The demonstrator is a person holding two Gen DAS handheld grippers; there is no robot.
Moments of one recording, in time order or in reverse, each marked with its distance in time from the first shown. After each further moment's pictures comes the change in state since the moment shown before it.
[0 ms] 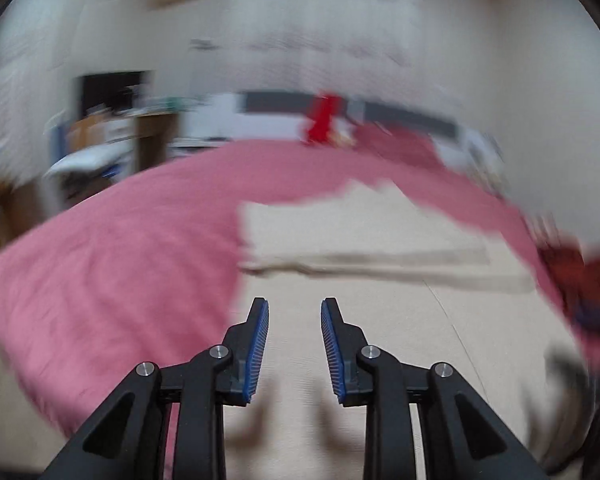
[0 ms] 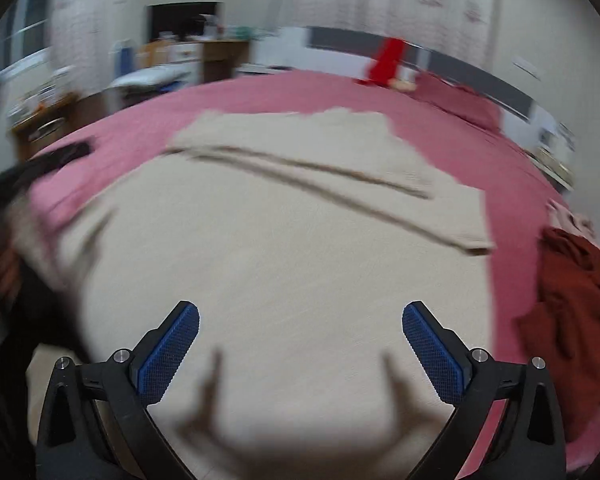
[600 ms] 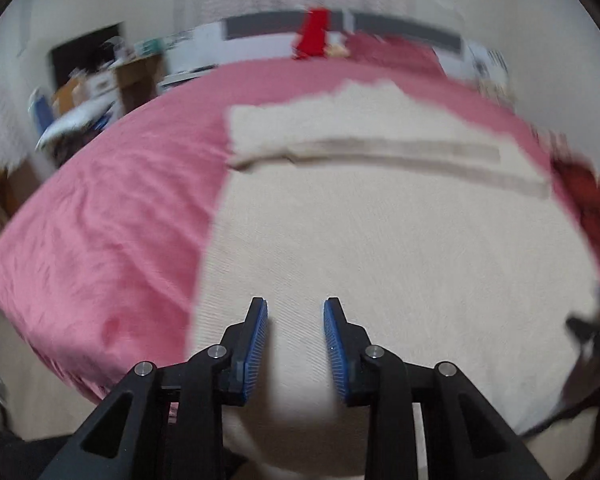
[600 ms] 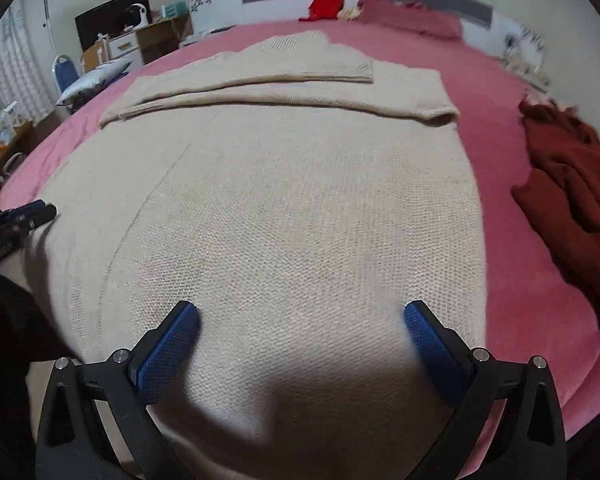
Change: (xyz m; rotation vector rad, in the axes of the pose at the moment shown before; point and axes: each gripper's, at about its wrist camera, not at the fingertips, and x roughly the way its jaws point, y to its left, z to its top) left arm 0.009 0.013 -0.028 -0.058 0.282 0.064; right arm 0.025 -0.038 -0.053 0.259 0.154 0.021
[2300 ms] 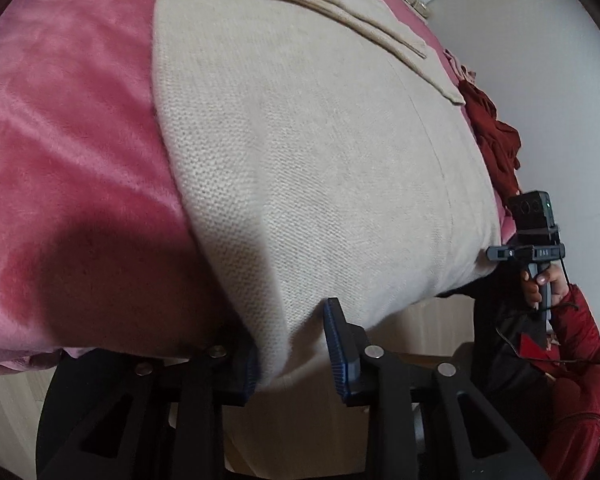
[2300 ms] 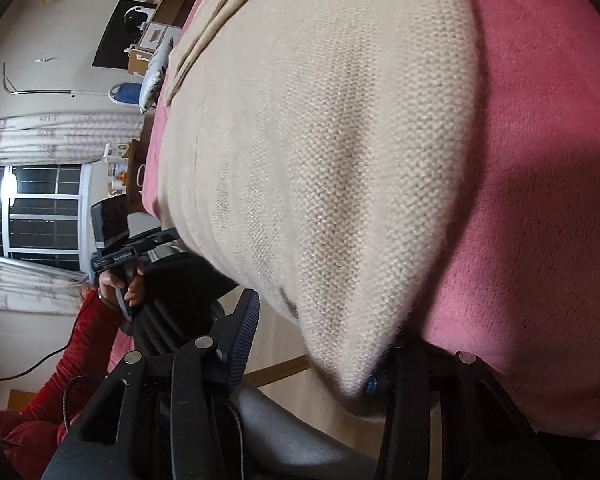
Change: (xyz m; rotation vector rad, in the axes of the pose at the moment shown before) left arm 0.050 0.044 -0.015 0.061 0.611 -0.594; right arm 0.036 -0.076 -0.022 0.374 0.546 0.687
